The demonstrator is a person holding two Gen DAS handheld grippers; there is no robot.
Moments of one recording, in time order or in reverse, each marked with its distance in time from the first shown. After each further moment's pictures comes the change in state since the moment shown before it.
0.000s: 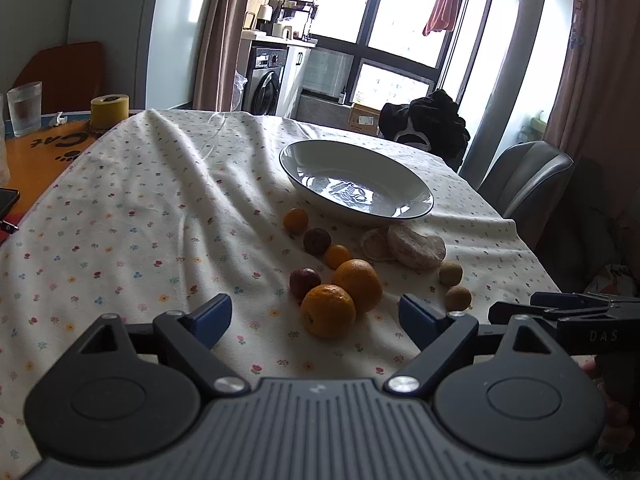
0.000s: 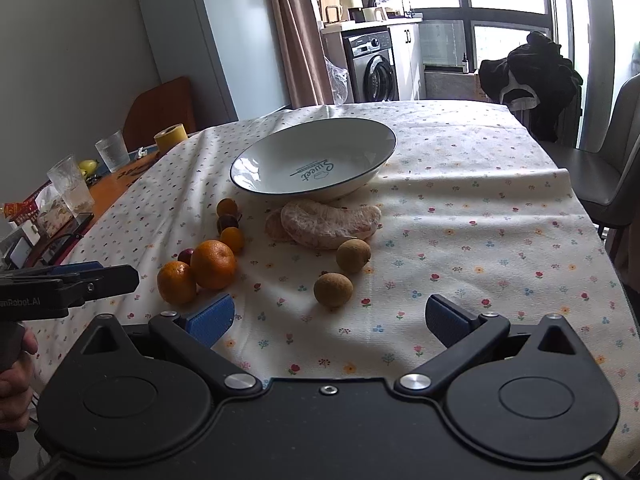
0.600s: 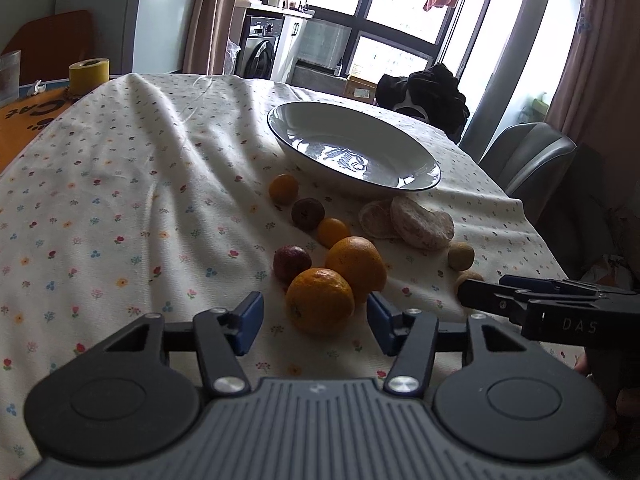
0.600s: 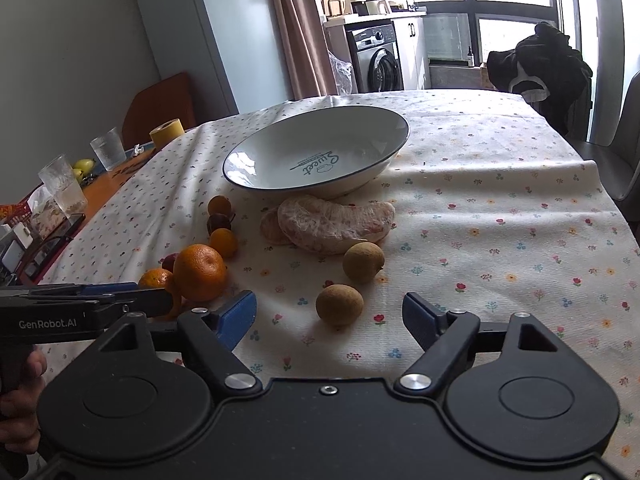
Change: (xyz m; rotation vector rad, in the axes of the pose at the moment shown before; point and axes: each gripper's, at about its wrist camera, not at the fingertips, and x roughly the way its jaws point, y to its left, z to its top) left arm 0.044 -0.001 -0.002 -0.015 0.089 -0.028; right arm 0.037 0.000 0.003 0.004 0.011 0.017
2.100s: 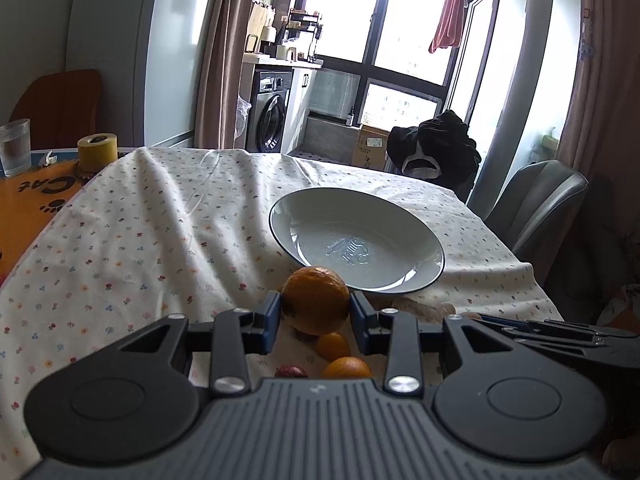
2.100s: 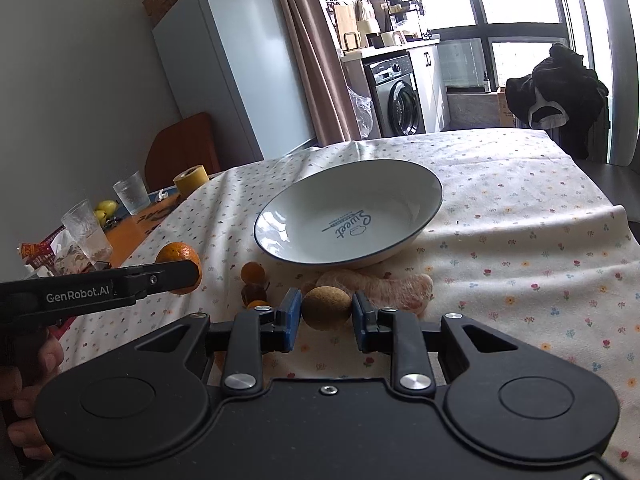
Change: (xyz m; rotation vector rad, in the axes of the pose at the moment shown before) left arm -0.011 -0.019 0.055 0.040 -0.161 0.074; right arm 0.000 0.008 0.035 0.026 -0.110 0.081
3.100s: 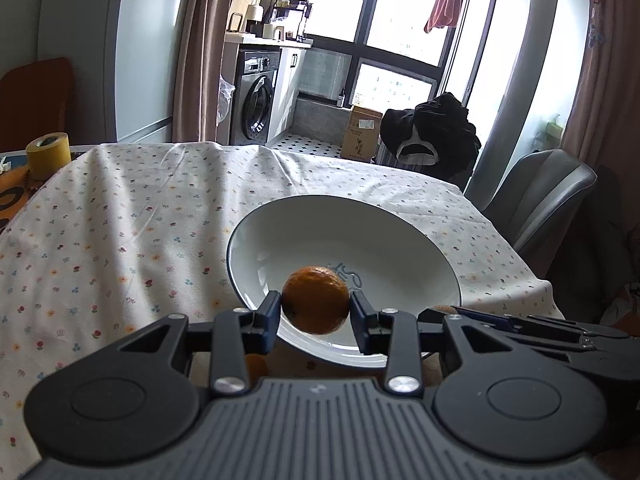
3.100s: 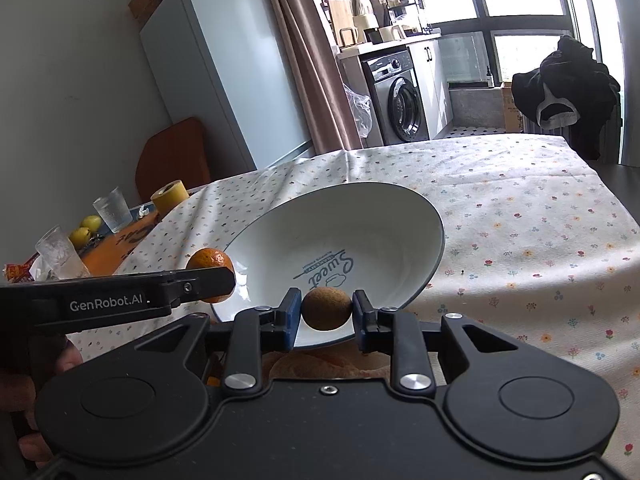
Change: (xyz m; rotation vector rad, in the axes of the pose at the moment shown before) left arm 0.088 -0.012 0.037 0.008 0.075 -0.033; right arm 0.063 -0.029 0.038 0.021 0.017 0.007
